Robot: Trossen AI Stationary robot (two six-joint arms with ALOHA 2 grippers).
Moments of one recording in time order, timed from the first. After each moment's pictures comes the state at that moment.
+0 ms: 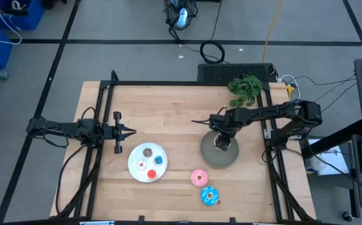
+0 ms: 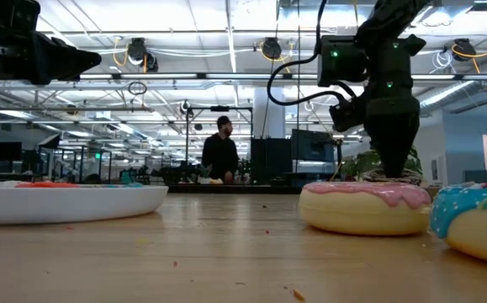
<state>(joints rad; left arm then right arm) -0.14 0.10 0.02 0.15 -0.17 0.36 -0.14 1.54 0.89 -0.85 -0.08 0.35</state>
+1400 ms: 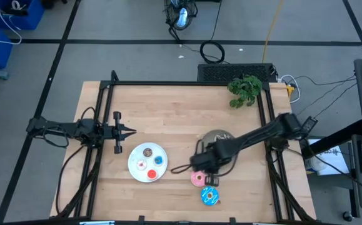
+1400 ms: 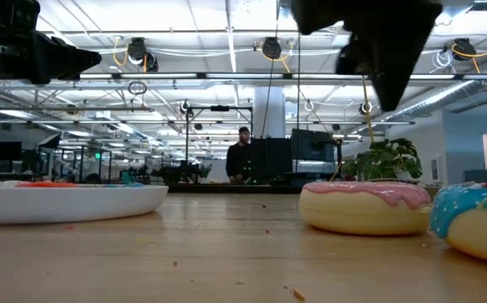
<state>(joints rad) -0.14 0.10 0.02 0.16 -0.17 0.35 0.34 1.83 1.50 -1.10 -0.10 0.50</state>
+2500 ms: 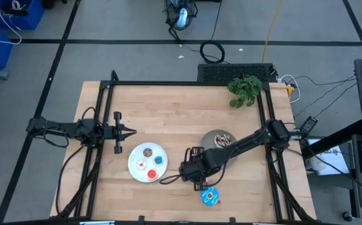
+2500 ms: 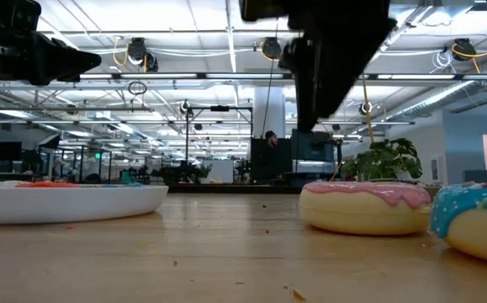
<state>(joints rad) -0.14 0.10 0.02 0.15 -0.17 0.34 0.38 2.02 1.67 -1.00 0.08 0.33</state>
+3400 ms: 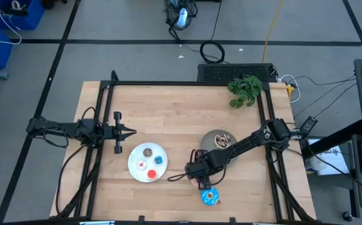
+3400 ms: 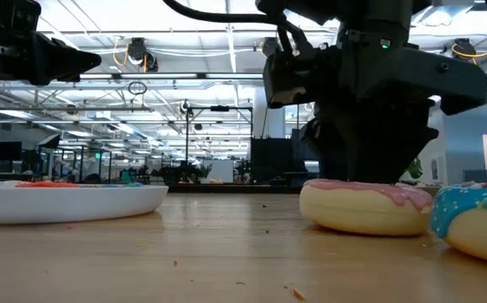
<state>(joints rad) -0.14 0.10 0.02 0.15 -0.17 0.34 0.36 2.01 1.31 -0.69 0.02 0.33</state>
